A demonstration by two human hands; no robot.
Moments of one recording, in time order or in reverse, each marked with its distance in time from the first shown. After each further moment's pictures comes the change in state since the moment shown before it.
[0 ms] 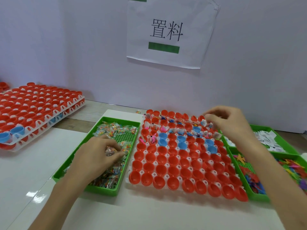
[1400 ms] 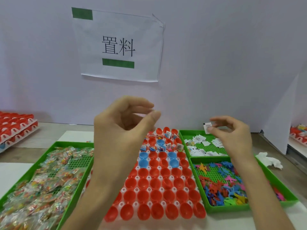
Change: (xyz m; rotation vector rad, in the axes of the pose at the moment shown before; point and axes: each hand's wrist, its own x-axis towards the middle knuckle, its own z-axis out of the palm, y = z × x) left_hand 0.011 0.221 -0.012 -1.001 0.330 0.367; right_hand -0.007 0.063 -0.087 0.160 0.391 -0.008
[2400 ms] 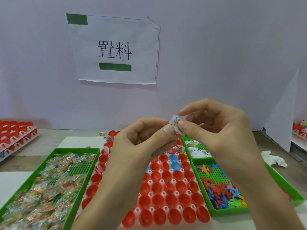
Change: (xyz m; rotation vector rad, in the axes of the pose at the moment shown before) left_hand -0.009 0.008 0.012 -0.485 -0.242 -0.464; right_hand -0.058 -0.121 0.014 0.205 -0.307 -0.227
